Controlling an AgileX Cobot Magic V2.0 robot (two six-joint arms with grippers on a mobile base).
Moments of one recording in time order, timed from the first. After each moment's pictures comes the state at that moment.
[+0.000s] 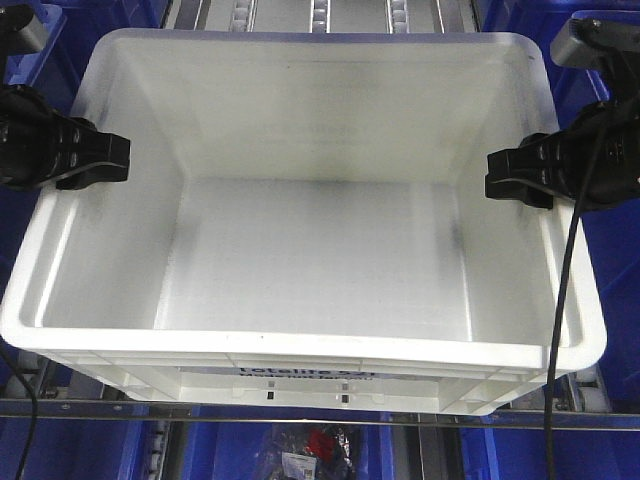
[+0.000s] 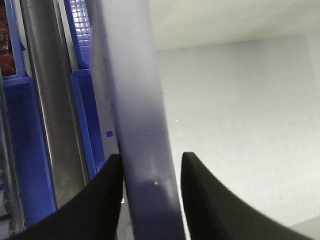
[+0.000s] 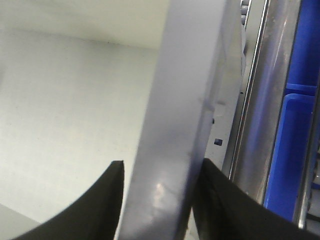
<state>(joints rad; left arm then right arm) -0.15 1.29 -1.13 -0.34 0.86 0.16 0.16 1.24 -1.06 0.32 0.85 -0.14</state>
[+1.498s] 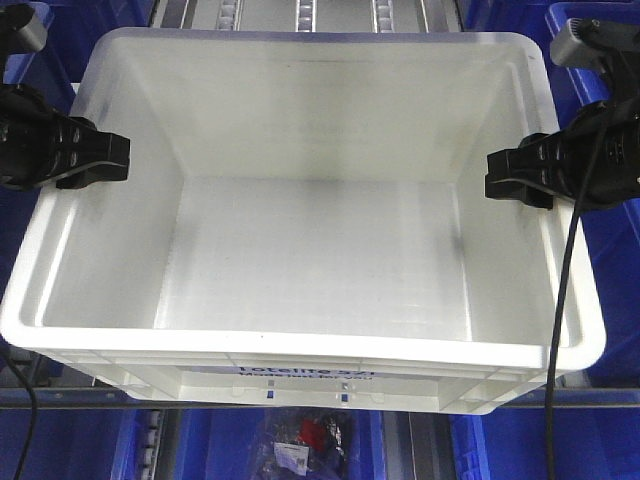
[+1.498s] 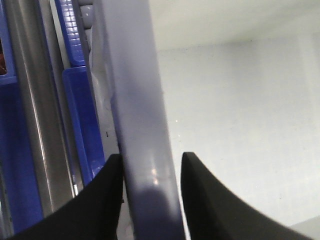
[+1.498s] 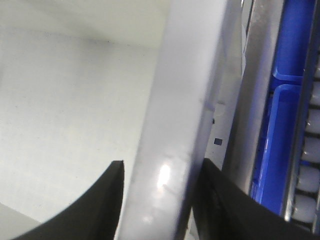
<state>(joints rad) -0.15 1.29 -1.13 -0.34 0.86 0.16 0.16 1.24 -1.06 0.32 0.85 -0.14</state>
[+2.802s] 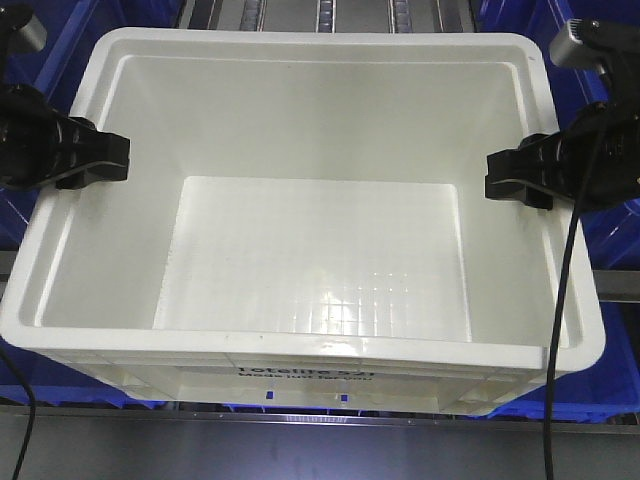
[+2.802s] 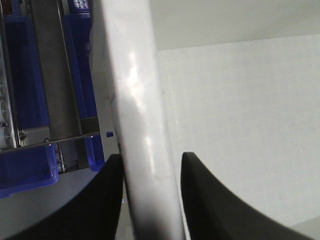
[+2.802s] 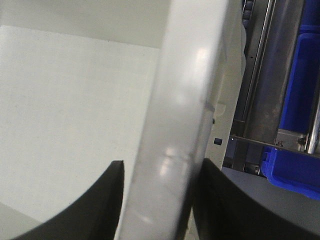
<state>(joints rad) -0.15 1.29 -1.13 -0.34 0.86 0.16 0.16 1.24 -1.06 0.32 0.85 -0.14</state>
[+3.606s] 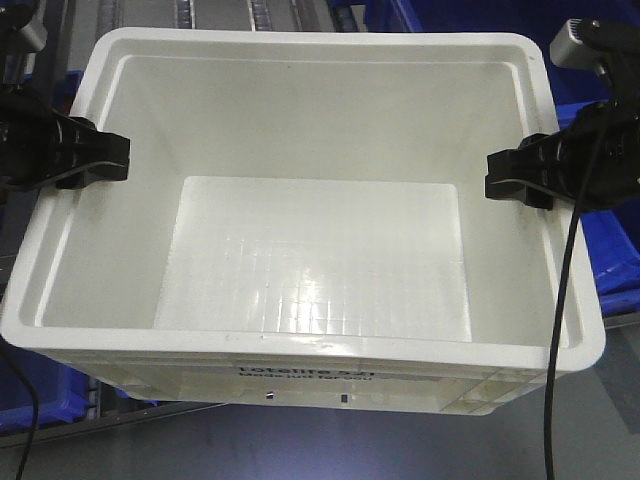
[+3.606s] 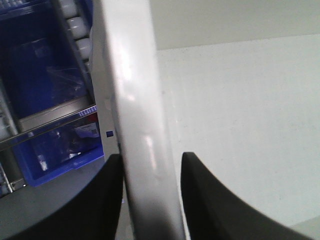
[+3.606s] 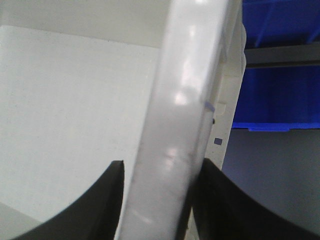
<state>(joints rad) -0.15 1.29 -1.13 -0.34 0.86 0.16 0.16 1.24 -1.06 0.32 0.85 -0.14</state>
